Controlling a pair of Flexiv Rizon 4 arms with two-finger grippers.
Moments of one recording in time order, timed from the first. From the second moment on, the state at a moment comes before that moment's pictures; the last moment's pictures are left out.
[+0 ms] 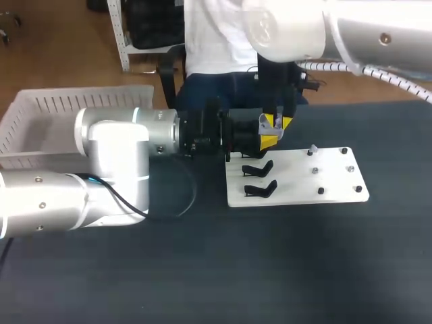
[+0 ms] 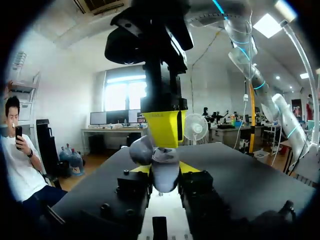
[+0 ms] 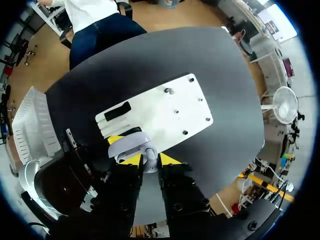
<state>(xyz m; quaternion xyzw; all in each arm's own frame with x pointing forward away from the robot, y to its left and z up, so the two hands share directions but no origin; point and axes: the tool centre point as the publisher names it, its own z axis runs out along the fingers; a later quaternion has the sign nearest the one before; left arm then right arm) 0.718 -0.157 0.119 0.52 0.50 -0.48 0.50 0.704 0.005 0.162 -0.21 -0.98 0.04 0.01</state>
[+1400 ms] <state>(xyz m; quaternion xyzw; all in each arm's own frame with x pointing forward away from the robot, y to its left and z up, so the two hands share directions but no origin) 0.719 -0.156 0.118 0.52 0.50 -0.48 0.50 0.709 0.010 0.160 -0.27 -0.96 0.04 0.04</state>
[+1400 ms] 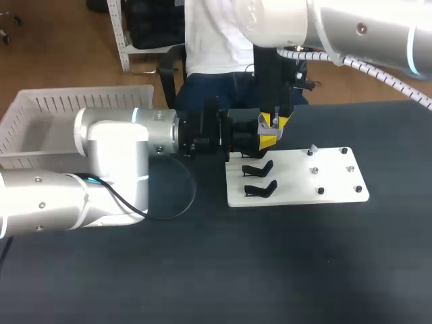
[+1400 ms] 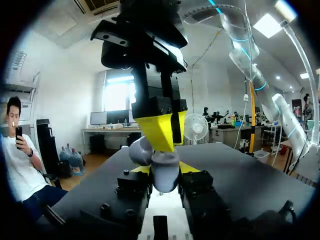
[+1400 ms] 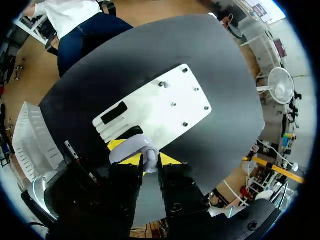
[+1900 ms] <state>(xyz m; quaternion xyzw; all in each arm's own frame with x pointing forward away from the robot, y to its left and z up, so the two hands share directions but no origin) 0.719 -0.156 0.118 0.52 0.50 -0.48 0.50 0.710 0.010 0.160 -0.27 -0.96 0.04 0.05</state>
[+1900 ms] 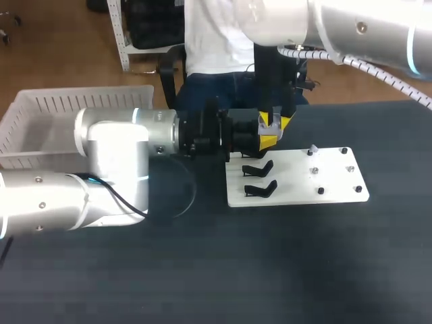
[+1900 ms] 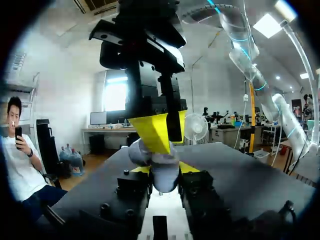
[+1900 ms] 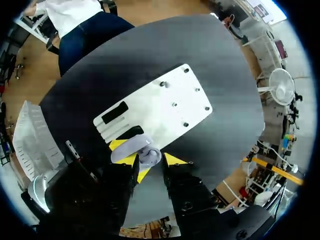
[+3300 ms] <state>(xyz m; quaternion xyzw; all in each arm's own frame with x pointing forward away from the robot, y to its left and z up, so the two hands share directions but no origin) 0.718 -0.157 0.119 0.52 0.50 -0.48 0.50 0.667 -0.020 0.207 -0.07 -0.99 -0.07 -0.08</state>
